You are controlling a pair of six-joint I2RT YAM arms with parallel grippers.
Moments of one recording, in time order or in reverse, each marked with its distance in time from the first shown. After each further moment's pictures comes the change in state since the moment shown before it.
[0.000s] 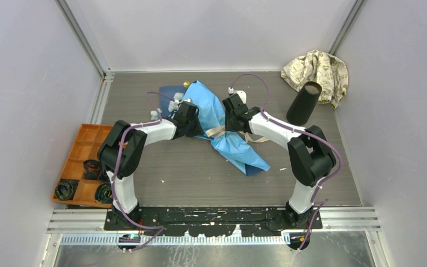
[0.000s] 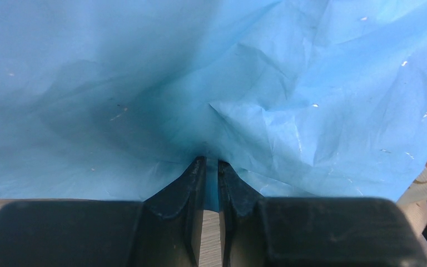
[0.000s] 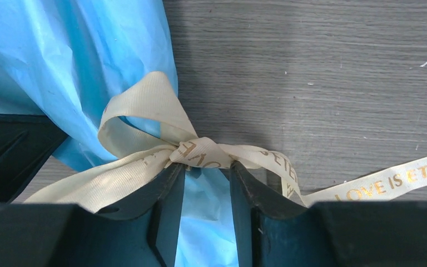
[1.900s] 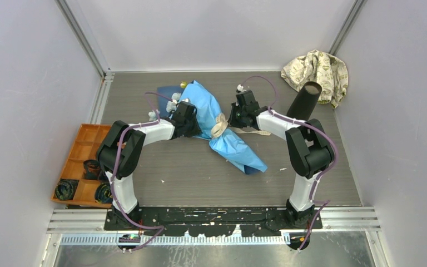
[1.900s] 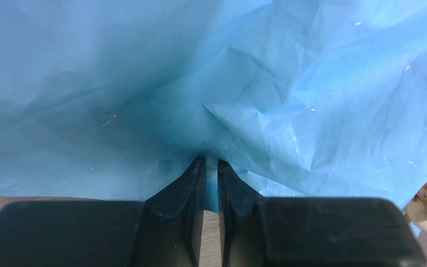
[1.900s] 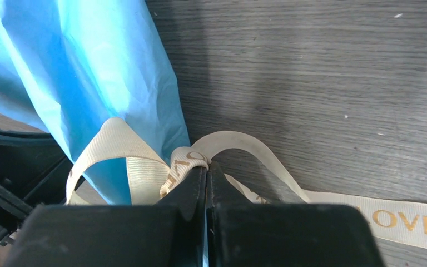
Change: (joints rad) left arm 0.016 -0.012 -0.017 0.004 0.002 0.000; right arm -0.146 0.091 -0.049 0.242 -0.401 0.065
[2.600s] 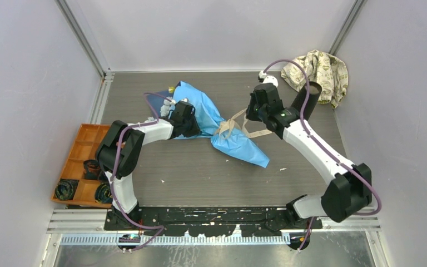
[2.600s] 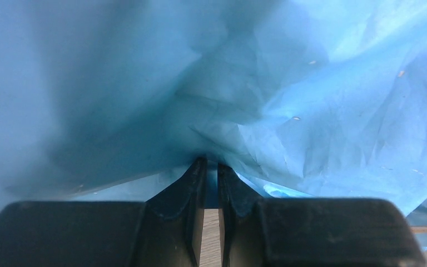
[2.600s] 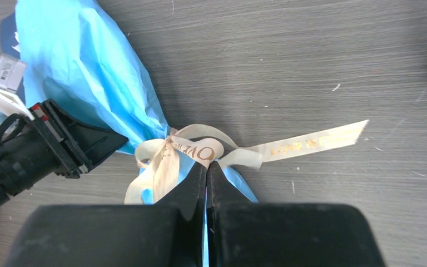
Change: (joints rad) left arm 0.018 0.000 -0.006 0.008 0.027 -0.002; right arm 0.010 -0.456 -0.015 -0.254 0.301 -0.048
